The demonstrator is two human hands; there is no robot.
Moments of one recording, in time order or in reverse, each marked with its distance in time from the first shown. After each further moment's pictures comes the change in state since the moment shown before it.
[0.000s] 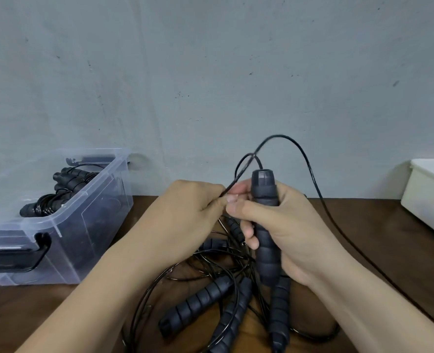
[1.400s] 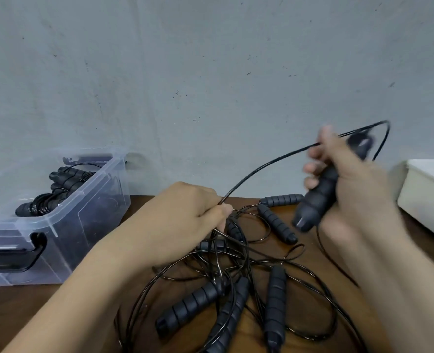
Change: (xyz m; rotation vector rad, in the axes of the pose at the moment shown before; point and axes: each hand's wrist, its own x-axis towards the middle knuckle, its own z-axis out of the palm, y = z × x) left_hand -0.002 0.004 -0.010 0.116 -0.168 -0.003; right_hand 0.009 -0.041 -0.046 0.329 0.421 -0.269
